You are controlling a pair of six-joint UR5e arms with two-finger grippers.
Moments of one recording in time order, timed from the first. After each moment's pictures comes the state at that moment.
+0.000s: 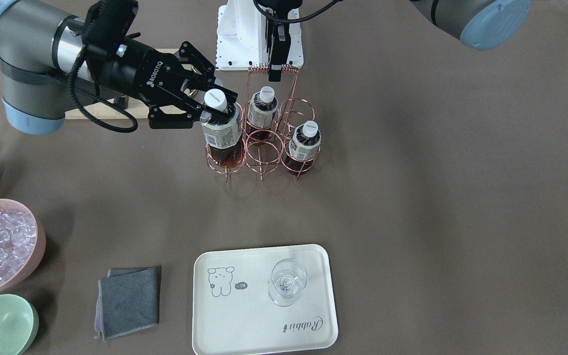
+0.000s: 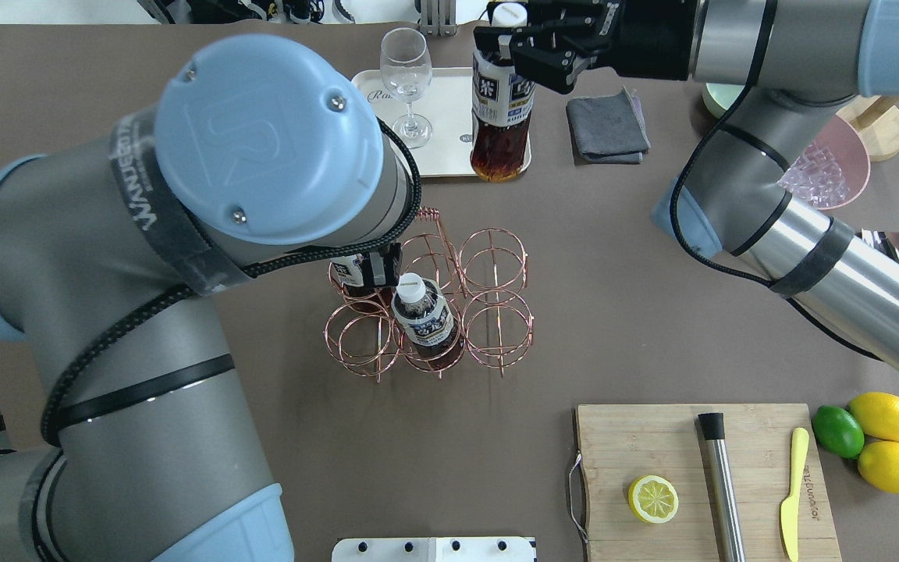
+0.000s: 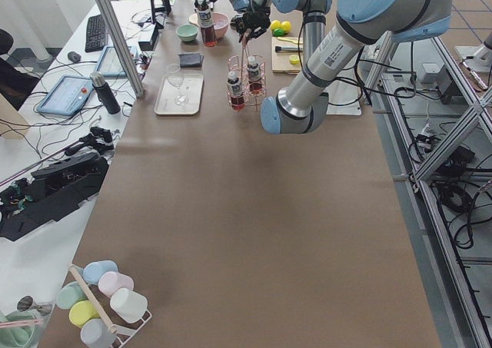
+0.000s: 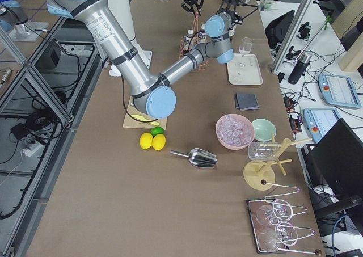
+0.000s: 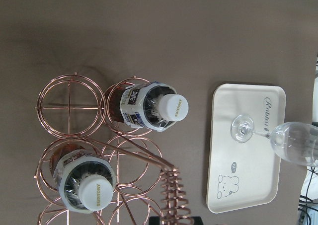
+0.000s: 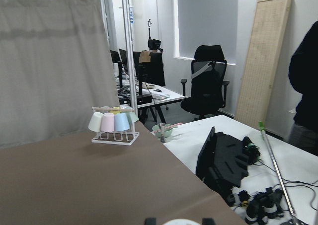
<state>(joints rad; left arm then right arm) -0.53 -2.52 -2.11 -1.00 -1.56 -2.86 0.96 -0.91 1.51 -0.14 2.03 0.59</state>
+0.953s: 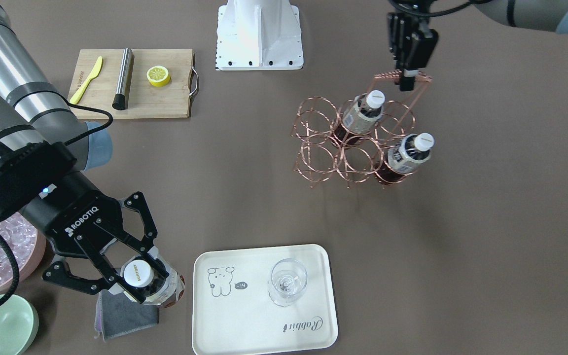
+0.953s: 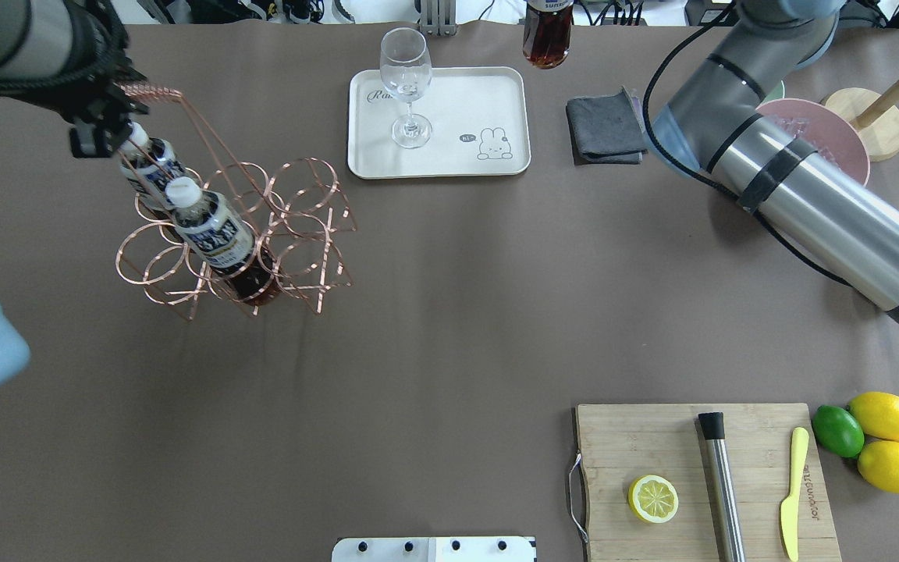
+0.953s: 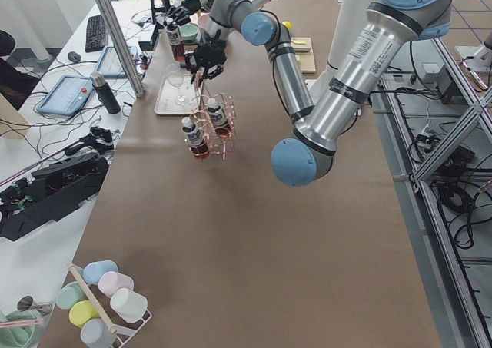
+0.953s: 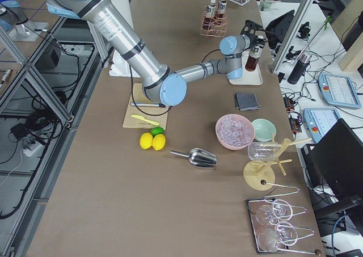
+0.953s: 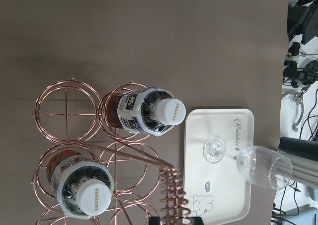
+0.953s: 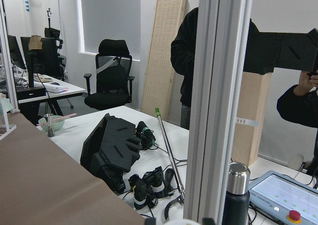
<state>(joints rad) -1.05 -2.11 -2.14 -1.17 -1.76 -2.44 0.92 -0.76 1.04 -0.03 1.67 0.54</state>
